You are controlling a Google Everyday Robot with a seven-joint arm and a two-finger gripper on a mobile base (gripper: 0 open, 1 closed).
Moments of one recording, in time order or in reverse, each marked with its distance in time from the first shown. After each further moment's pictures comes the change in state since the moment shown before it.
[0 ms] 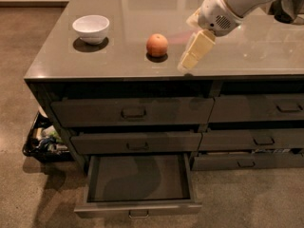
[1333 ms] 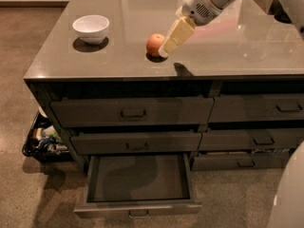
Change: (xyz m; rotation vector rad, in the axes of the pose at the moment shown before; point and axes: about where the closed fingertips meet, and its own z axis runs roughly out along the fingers) arm -0.036 -0.045 0.030 0.014 -0.076 0.108
